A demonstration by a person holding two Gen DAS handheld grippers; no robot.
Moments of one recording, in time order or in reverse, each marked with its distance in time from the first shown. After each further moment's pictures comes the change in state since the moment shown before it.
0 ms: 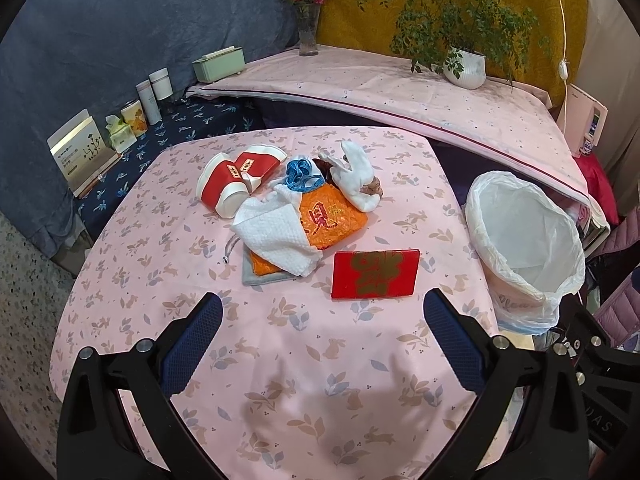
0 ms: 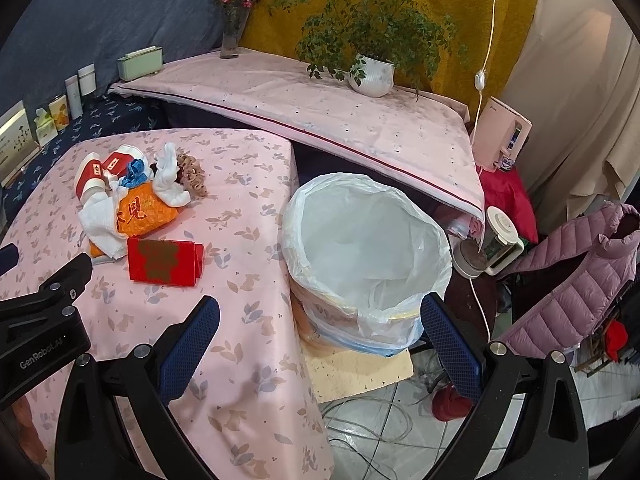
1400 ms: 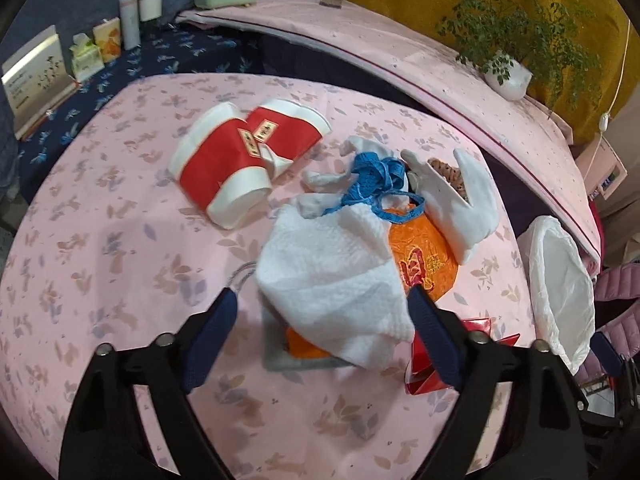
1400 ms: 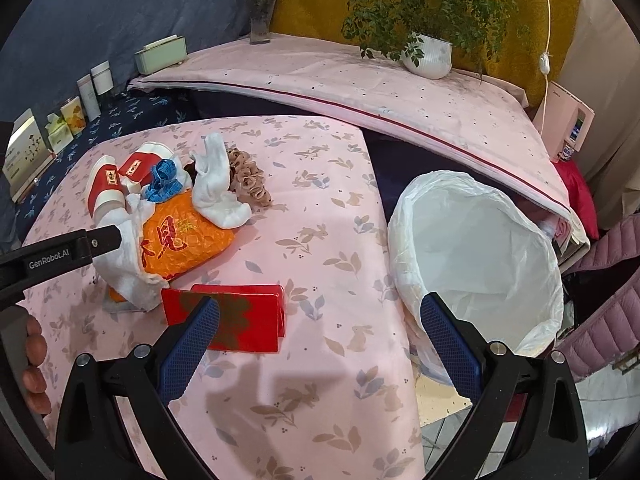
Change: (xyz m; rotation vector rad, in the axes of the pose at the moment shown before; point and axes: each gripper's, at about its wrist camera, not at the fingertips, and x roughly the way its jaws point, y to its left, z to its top) left arm 0.154 0.106 0.052 -0.174 0.175 -0.202; right arm 0.092 0.089 0.033 0.034 0.048 0.141
